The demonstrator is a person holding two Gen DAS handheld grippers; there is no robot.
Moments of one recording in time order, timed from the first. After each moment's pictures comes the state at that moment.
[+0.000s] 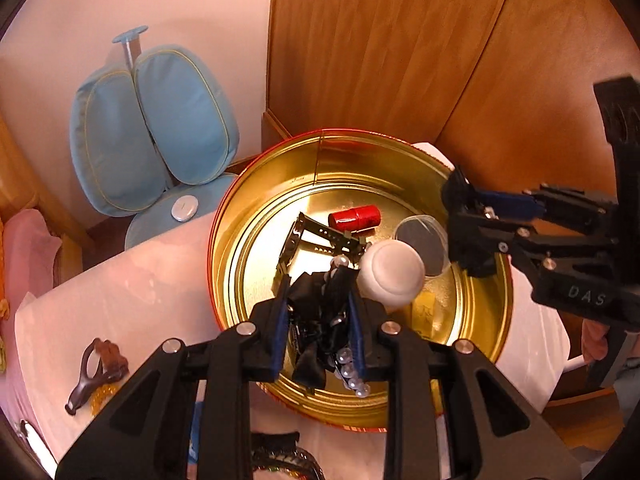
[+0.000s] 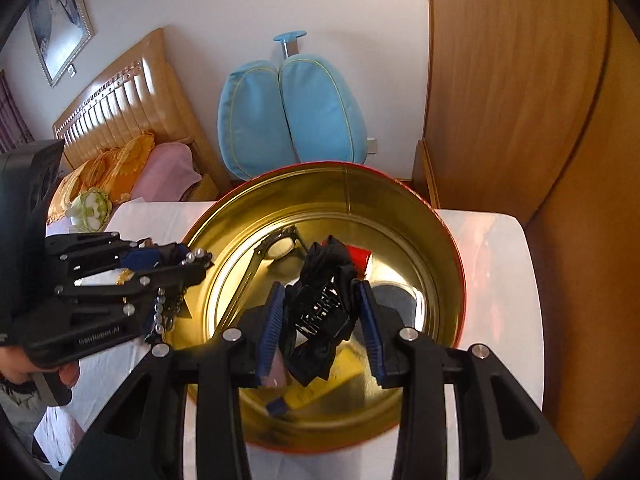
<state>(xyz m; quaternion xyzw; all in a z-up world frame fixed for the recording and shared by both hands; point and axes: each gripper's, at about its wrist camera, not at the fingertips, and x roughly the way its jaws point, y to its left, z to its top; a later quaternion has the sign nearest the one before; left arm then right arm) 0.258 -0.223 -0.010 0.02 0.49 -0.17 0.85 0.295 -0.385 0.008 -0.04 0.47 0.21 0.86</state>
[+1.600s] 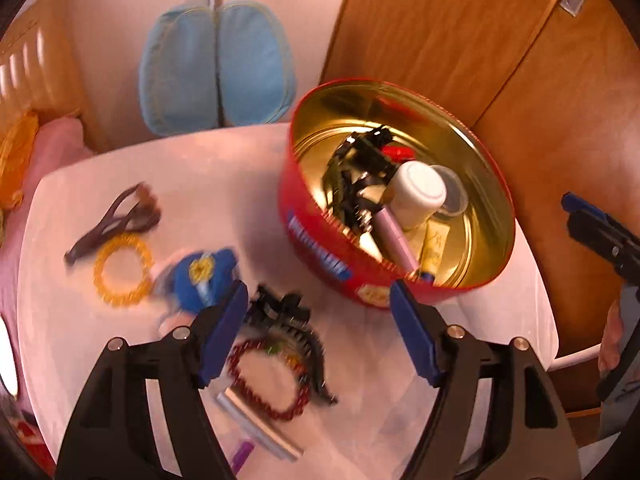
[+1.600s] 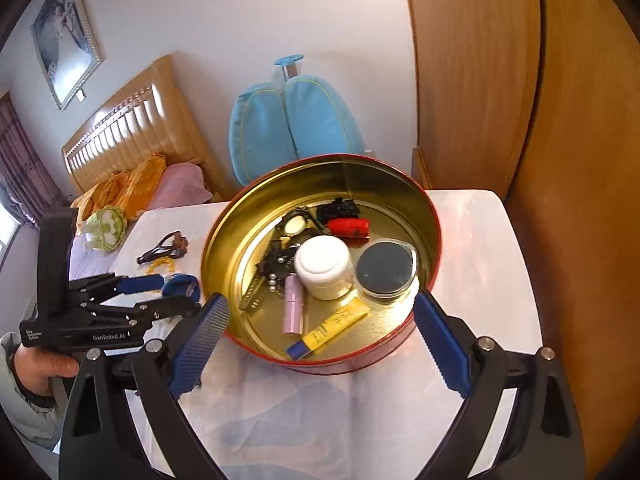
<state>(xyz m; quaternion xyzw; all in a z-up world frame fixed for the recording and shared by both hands) 0.133 -0.167 -0.016 -0.08 0.51 -0.07 0.85 0.173 -0.423 0.042 0.01 0.42 0.24 0.88</state>
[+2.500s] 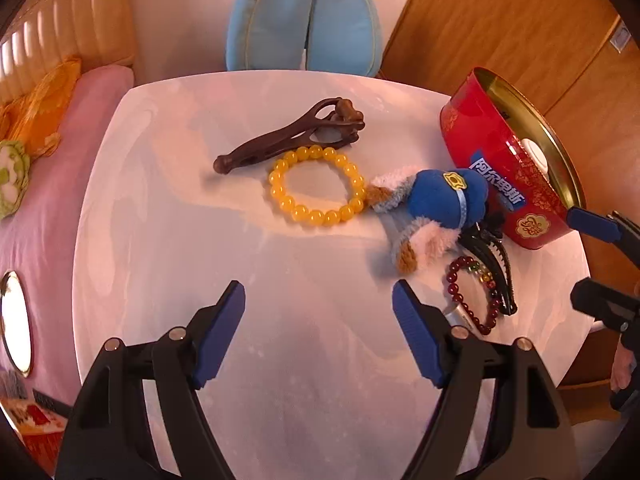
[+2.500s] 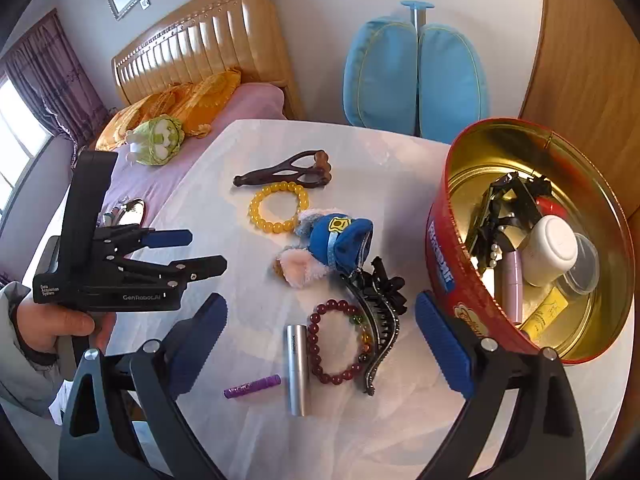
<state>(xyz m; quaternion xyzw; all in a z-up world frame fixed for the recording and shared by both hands) 0.103 -0.003 -0.072 -0.09 0.54 -0.06 0.84 0.135 -0.206 -0.020 -0.08 0.49 0.30 0.81</state>
